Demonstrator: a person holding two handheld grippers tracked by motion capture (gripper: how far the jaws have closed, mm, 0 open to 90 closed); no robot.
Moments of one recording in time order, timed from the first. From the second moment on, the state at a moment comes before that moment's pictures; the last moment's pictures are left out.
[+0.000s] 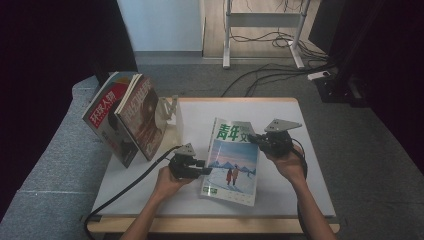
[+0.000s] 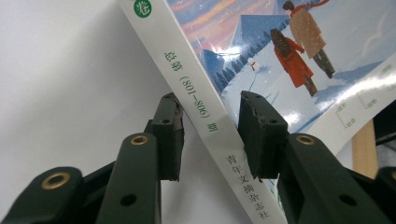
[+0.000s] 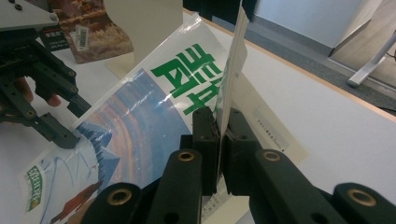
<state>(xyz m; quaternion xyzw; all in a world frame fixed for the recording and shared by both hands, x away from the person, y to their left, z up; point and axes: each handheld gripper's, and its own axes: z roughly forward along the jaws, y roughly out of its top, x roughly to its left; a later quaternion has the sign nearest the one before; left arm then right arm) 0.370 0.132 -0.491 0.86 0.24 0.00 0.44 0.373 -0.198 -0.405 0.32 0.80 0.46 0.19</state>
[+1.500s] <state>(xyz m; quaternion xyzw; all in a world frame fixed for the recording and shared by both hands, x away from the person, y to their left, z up) 0.367 0.154 -0.492 0.83 0.24 0.06 0.49 0.377 -0.194 -0.393 0.30 0.80 0.49 0.19</state>
